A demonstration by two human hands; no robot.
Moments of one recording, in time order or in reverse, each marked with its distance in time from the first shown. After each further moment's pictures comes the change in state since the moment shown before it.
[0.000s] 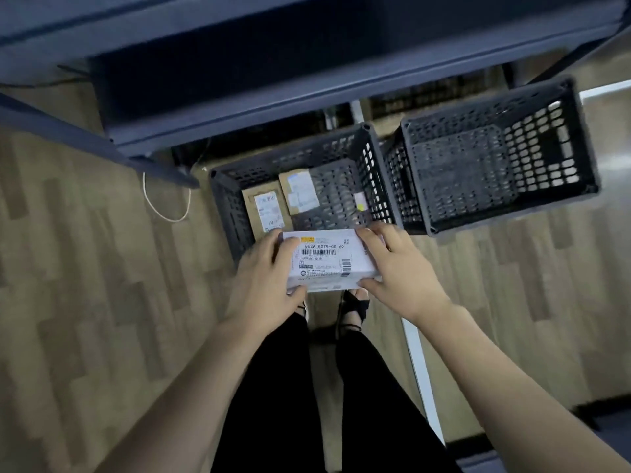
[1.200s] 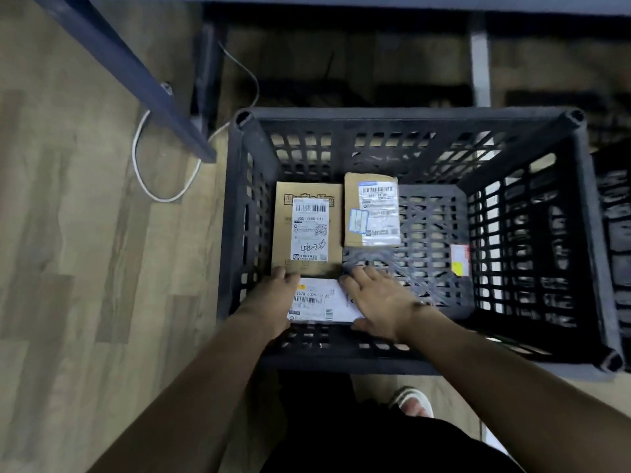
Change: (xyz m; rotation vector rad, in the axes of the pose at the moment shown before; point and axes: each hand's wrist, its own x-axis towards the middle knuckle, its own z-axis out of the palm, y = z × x) left_hand 0.125 -0.270 0.292 0.103 -0.480 -0.394; right_hand 0.263 0.079 0.345 -0.573 -0.538 -0.444
